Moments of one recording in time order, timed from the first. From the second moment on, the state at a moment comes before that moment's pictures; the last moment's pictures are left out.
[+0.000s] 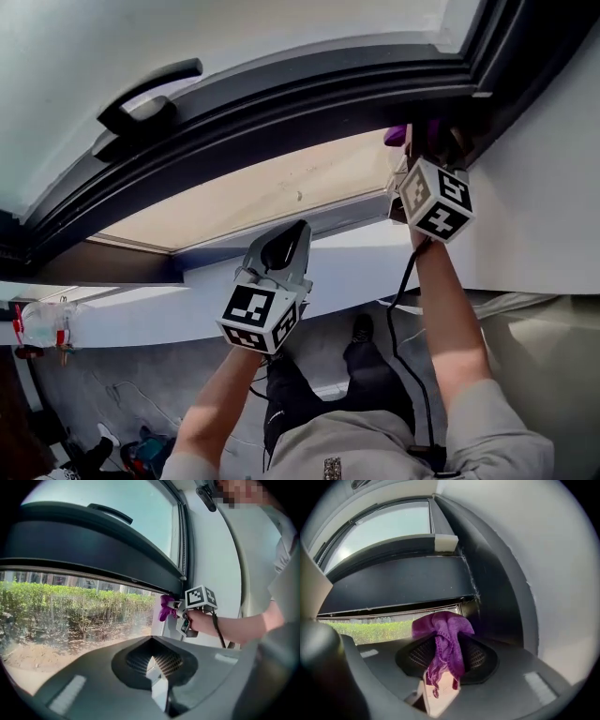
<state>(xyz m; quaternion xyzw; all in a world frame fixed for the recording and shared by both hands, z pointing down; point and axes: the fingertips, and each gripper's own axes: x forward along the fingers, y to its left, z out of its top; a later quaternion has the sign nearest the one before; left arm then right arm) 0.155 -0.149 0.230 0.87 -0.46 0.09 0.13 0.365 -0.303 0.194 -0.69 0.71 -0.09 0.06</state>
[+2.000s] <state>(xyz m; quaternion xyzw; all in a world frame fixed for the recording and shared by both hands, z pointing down) 0.088 -0.170 0.527 0.84 -0.49 0.16 0.17 0.318 -0.305 0.689 -0.66 0.66 -0.36 -0.10</state>
